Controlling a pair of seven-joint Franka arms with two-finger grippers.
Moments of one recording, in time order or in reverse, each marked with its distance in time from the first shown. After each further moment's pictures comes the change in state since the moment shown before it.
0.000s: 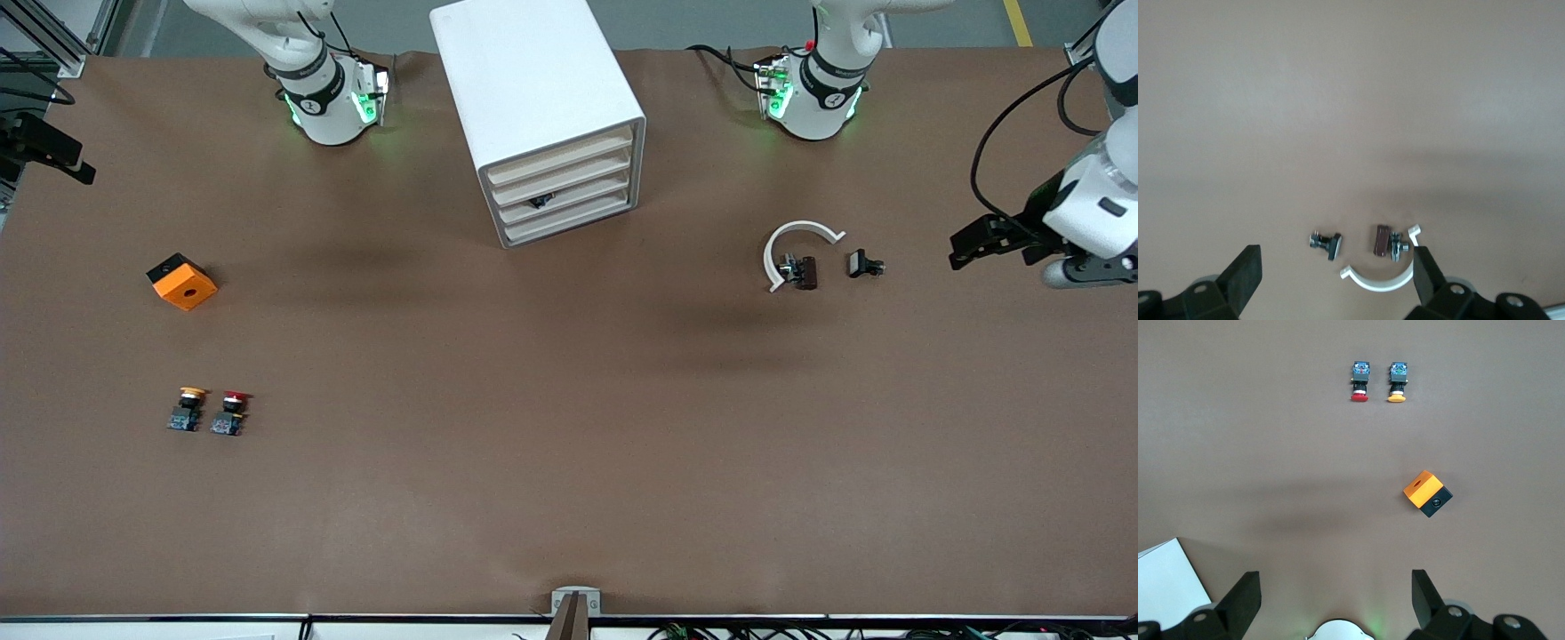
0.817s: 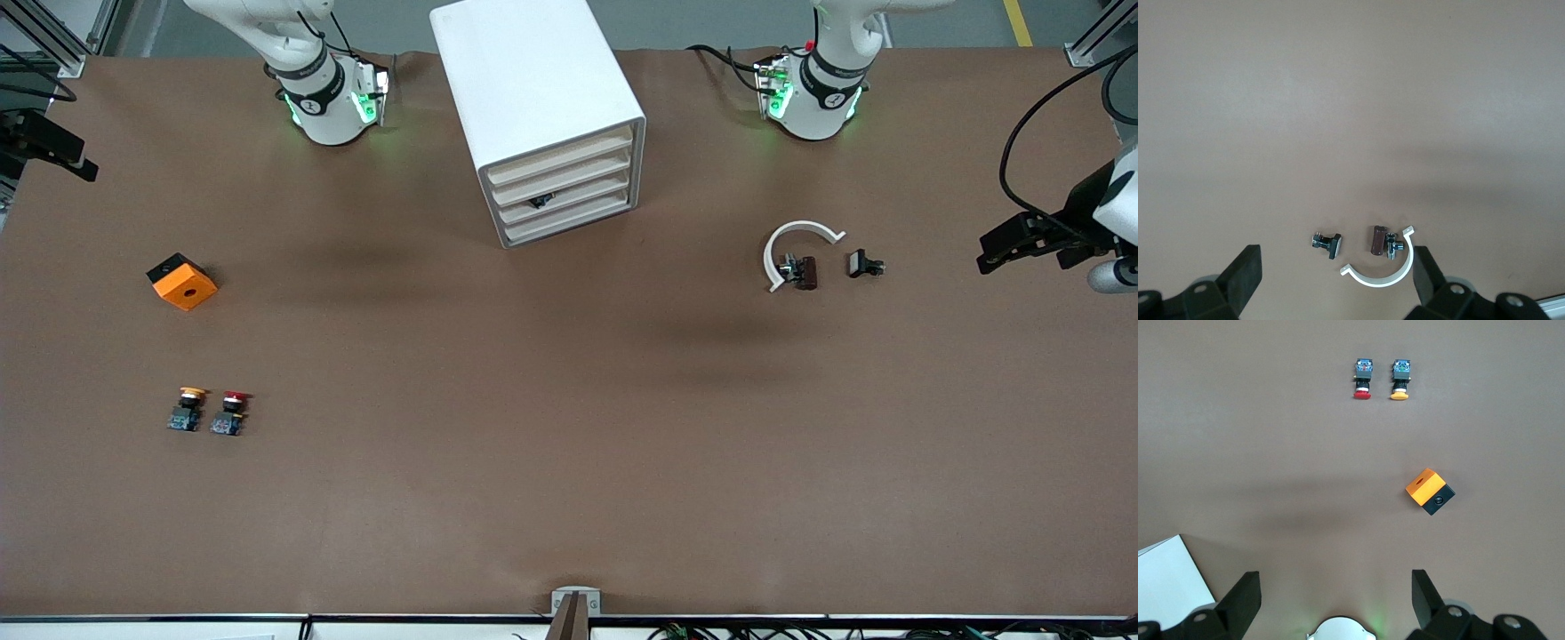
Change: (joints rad) left arm -0.010 0.084 -0.001 0.197 0.000 -0.140 0.001; right arm 0.000 -0.004 0.004 0.000 0.004 -0.009 0.000
